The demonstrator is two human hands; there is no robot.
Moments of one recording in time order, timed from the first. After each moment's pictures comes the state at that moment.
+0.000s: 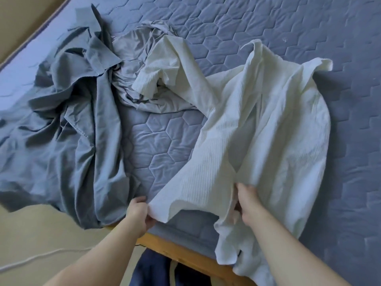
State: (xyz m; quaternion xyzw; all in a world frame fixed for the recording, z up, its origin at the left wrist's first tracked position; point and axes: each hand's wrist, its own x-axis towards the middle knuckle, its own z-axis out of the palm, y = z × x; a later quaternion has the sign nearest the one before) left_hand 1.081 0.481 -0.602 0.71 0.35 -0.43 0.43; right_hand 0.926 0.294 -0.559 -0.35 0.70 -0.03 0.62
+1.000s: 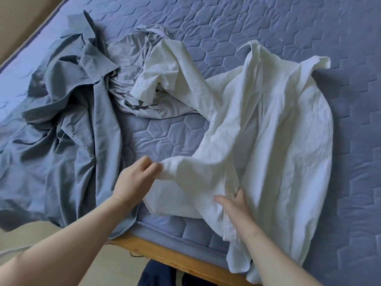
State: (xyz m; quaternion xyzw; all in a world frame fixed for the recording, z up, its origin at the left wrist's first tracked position) left_hand 1.161 0.455 -0.555 0.79 -0.58 0.02 0.22; right_hand 0.943 0.332 -0.558 -0.48 0.64 0.03 0.59
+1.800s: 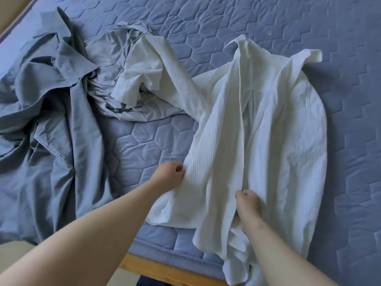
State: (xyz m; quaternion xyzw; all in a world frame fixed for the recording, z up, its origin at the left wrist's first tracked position) left_hand 1.124 0.357 -0.595 0.84 -0.33 -0.41 0.11; right_hand 0.929 0.295 -0.600 -0.45 0.75 -0.04 0.48
